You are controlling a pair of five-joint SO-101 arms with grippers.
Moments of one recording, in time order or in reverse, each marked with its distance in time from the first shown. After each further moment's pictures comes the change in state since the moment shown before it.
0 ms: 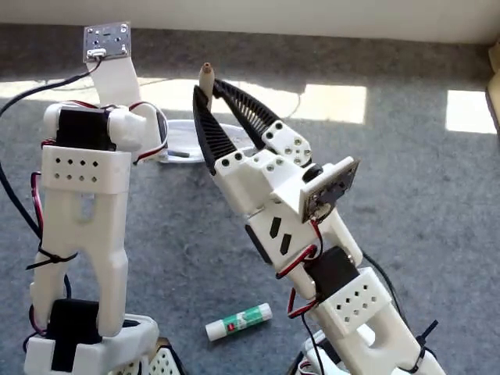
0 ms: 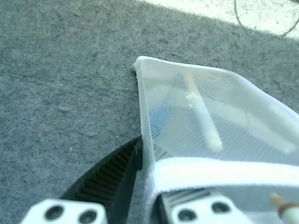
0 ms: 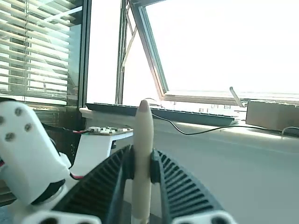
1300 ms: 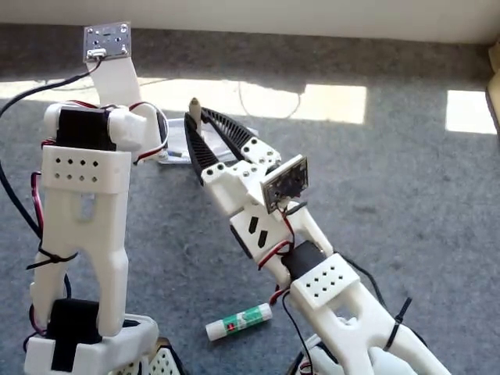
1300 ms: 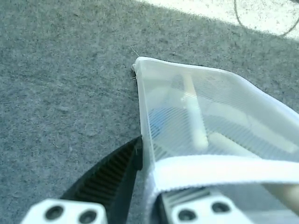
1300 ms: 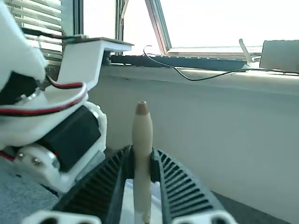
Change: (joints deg) left arm 0.0 0.0 0.0 0.0 0.0; right arm -0.2 11.6 12.5 -15.3 0.0
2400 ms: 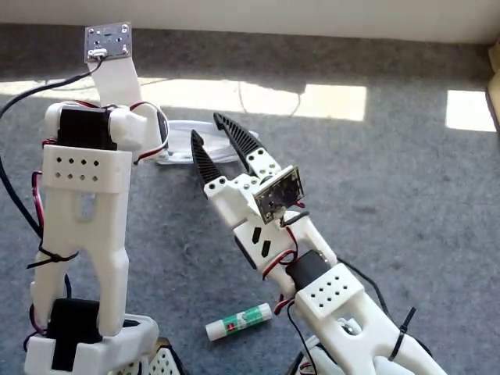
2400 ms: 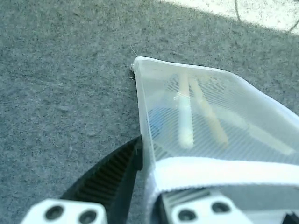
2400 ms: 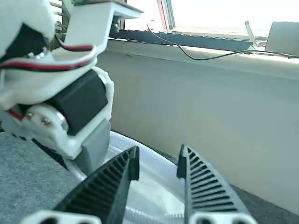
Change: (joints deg) left arm 0.0 0.0 0.0 0.0 0.0; right arm -0.2 -4.6 4.0 5.0 3.5
